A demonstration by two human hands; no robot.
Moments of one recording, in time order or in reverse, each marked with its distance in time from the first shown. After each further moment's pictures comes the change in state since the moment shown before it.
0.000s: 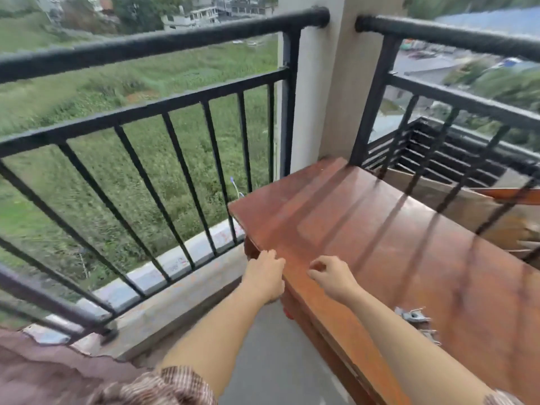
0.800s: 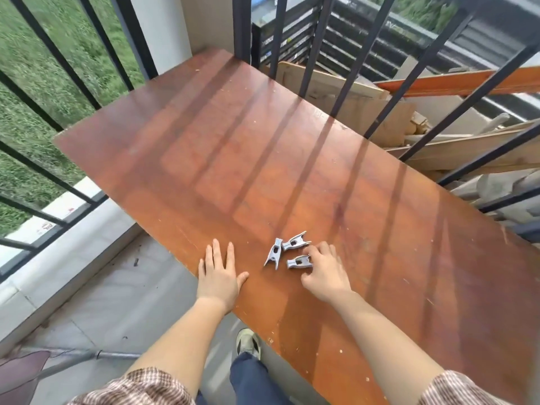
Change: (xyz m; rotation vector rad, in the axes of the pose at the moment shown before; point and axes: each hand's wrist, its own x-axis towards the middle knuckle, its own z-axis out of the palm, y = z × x) left_hand 0.050 0.175 0.193 0.002 -0.264 -0.064; right_hand -0.052 0.274 -0.062 -0.361 0.016 0.317
